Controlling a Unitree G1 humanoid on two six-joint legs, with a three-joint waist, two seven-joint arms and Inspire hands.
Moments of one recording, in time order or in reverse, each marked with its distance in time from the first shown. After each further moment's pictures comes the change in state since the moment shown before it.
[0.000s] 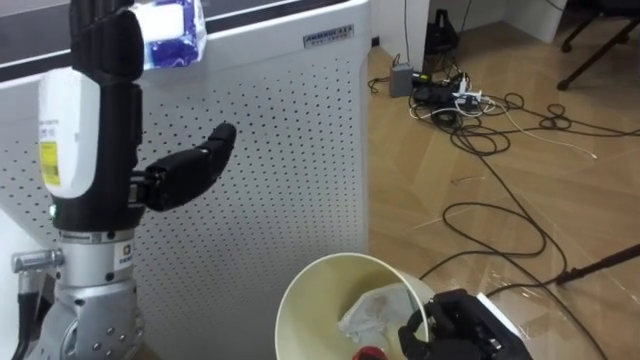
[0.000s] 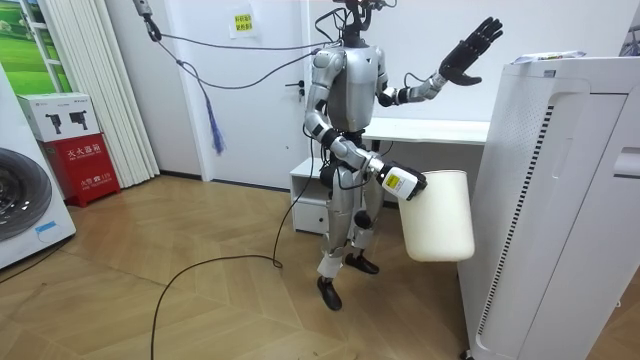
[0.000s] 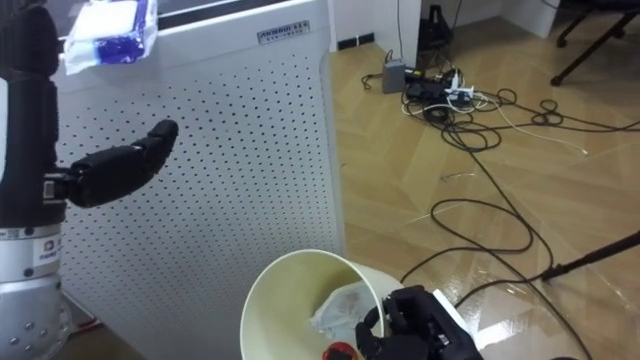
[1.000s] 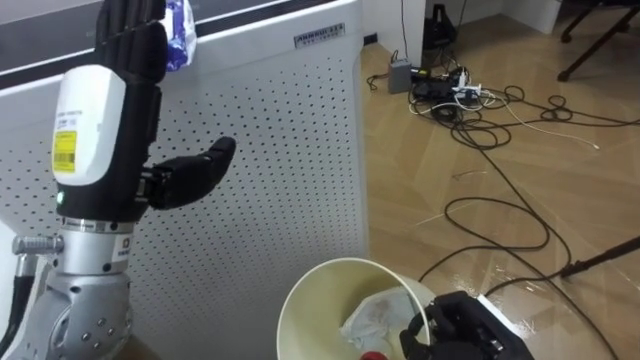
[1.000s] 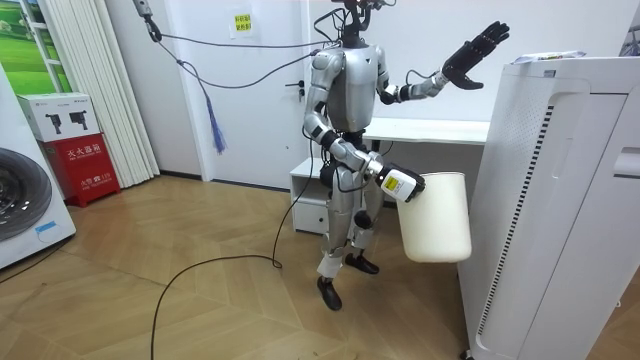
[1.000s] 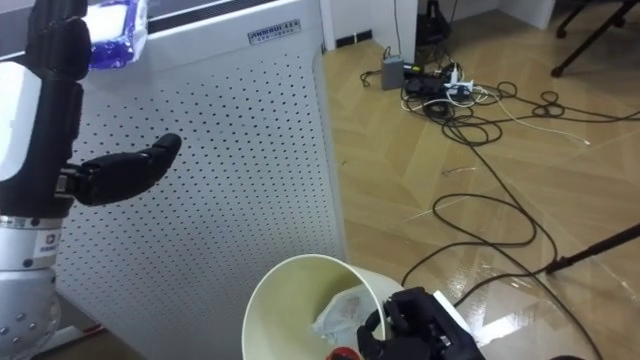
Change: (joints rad) left arm -0.021 0.074 0.010 0.001 0.000 0.036 -0.119; right arm -0.001 -0.015 0.001 0.000 -0.001 0.012 0.020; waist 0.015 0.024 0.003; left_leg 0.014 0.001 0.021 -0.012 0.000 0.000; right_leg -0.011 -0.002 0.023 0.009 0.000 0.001
